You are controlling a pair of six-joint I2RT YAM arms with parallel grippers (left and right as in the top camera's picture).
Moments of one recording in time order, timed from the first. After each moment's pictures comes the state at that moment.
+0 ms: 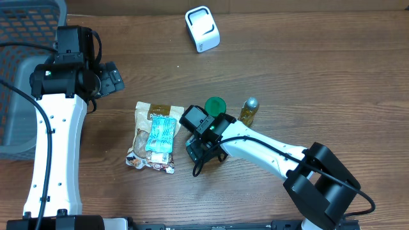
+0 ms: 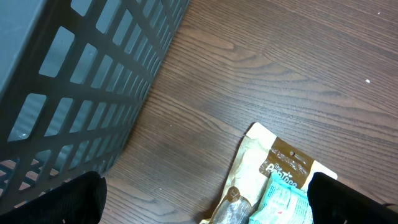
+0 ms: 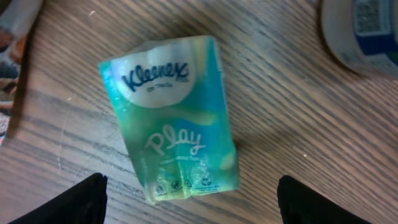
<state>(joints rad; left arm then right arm) 0.04 1.54 1.59 -1.17 -0.23 -0.36 0.87 1.86 1.24 -0.79 0.00 0.26</state>
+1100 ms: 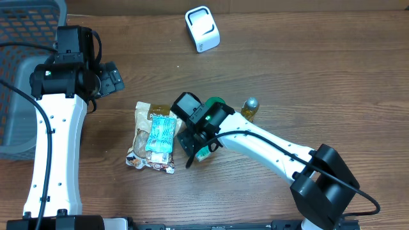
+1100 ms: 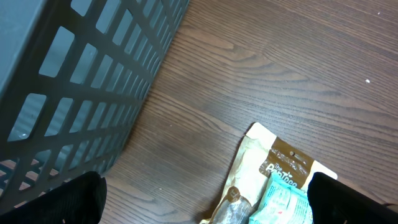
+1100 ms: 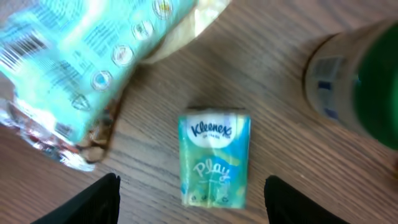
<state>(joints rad) 0.04 1.54 1.59 -1.17 -0.23 -0.36 0.87 1.87 1.44 -0.88 -0.03 0.31</state>
